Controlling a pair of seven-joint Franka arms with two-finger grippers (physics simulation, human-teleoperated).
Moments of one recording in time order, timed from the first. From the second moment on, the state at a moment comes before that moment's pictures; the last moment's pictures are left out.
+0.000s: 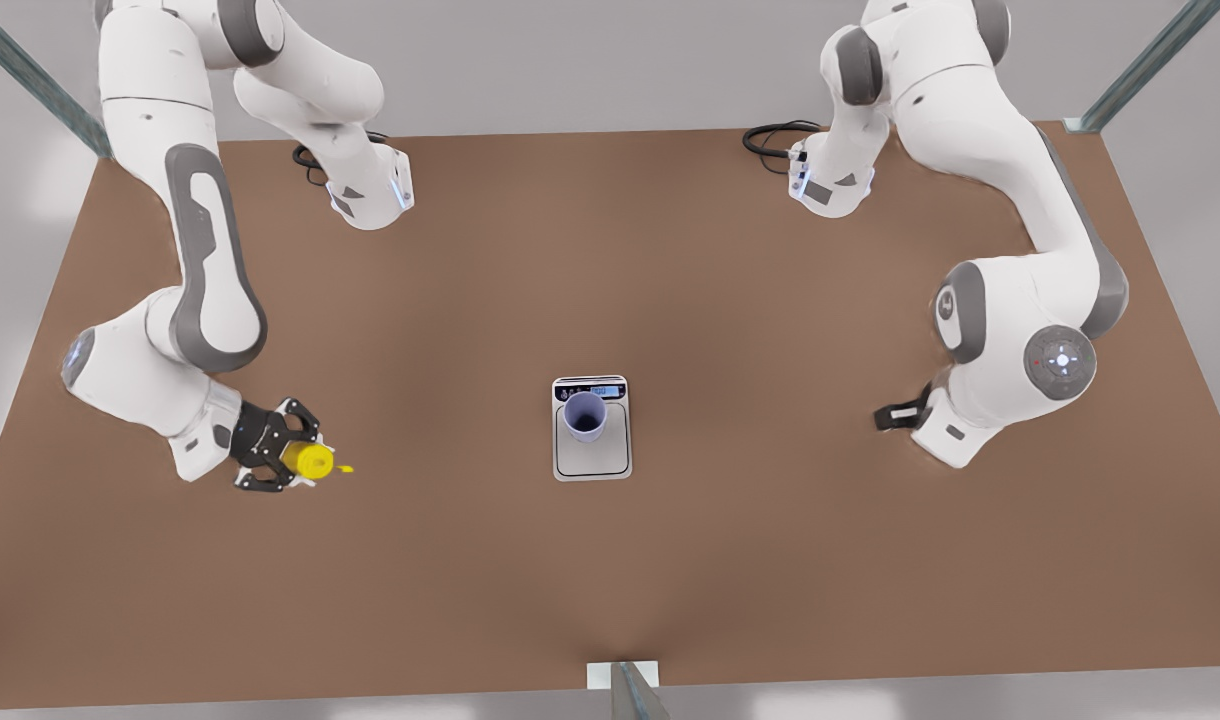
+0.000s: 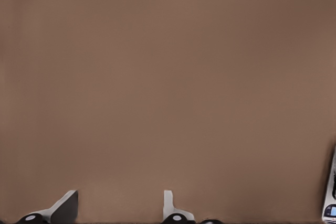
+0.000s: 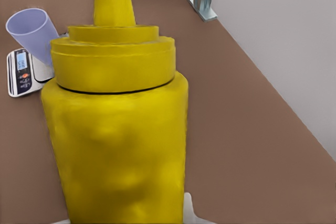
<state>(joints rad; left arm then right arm) -0.65 0.54 0.80 -1.33 -0.37 1.58 0.00 0.00 0.28 0.04 -1.85 0.57 2.28 -1.46</state>
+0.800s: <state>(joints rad) -0.03 0.26 0.02 -1.38 -0.04 1.69 -0.03 0.68 0.32 0.04 -1.78 -0.87 2.10 0.03</state>
